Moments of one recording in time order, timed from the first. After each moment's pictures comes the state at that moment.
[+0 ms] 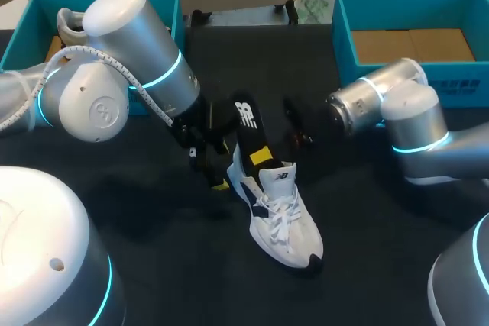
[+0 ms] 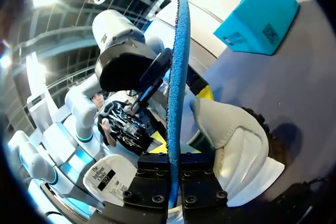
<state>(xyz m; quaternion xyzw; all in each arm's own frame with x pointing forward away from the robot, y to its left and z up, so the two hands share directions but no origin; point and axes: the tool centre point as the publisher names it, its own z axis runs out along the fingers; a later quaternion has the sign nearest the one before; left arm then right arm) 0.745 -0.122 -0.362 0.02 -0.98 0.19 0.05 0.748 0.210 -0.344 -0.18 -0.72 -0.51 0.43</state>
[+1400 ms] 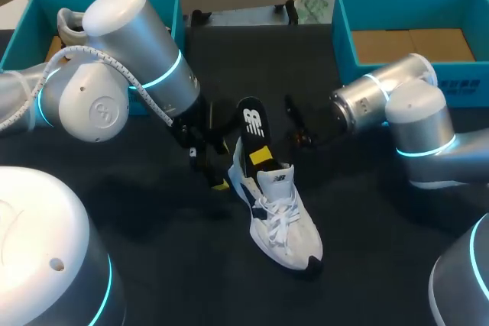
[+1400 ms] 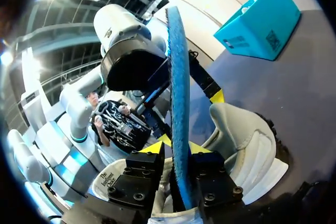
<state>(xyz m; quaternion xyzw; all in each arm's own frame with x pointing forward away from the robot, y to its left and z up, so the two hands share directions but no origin) 0.745 -0.122 -0.362 0.02 -0.98 0.19 0.05 0.742 0.214 -0.325 -0.19 -0.74 -0.51 0.39</state>
